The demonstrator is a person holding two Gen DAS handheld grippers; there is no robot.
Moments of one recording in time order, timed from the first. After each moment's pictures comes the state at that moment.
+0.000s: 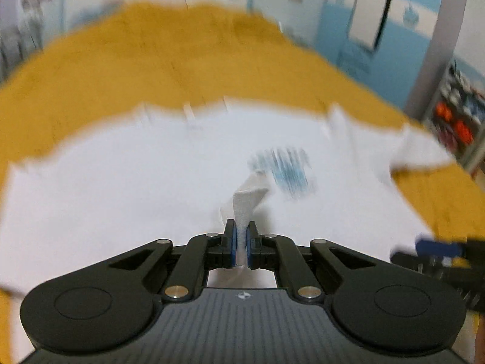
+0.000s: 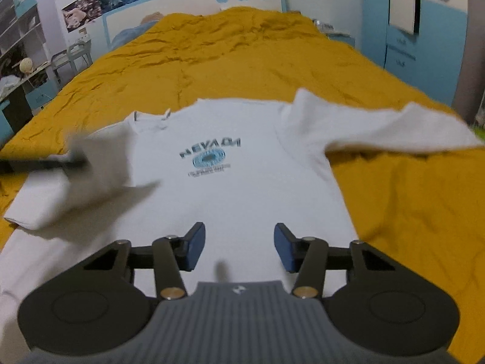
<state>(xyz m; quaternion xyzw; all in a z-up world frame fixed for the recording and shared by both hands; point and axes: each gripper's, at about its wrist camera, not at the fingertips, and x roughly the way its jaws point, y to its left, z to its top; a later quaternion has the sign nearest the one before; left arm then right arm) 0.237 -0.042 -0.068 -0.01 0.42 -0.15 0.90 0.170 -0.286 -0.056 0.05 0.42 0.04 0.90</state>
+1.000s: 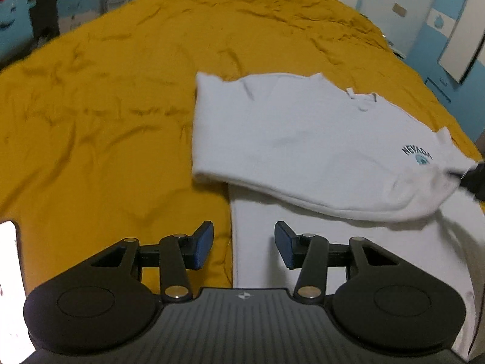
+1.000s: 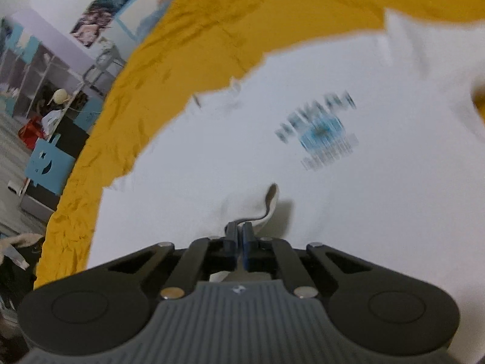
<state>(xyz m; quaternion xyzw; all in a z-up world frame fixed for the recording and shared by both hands) 0.187 0.156 -0.085 -0.11 0.45 0.01 0.89 0.268 -0.215 -0.076 0.23 0.49 0.15 0.83</state>
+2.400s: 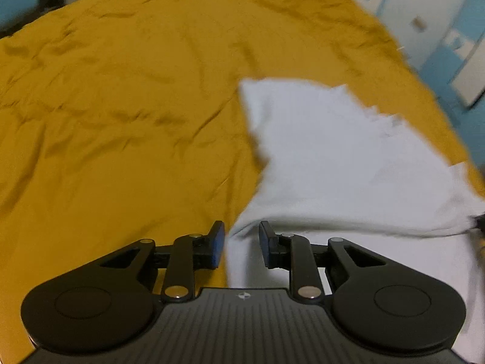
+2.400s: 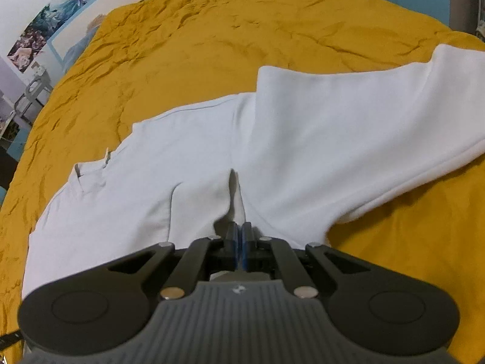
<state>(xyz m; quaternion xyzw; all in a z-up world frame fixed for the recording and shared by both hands) 0.248 0.190 -0.086 -0.16 0.45 0.00 0.88 0.357 -0.352 -0.101 0.19 0.49 0.01 0.85</state>
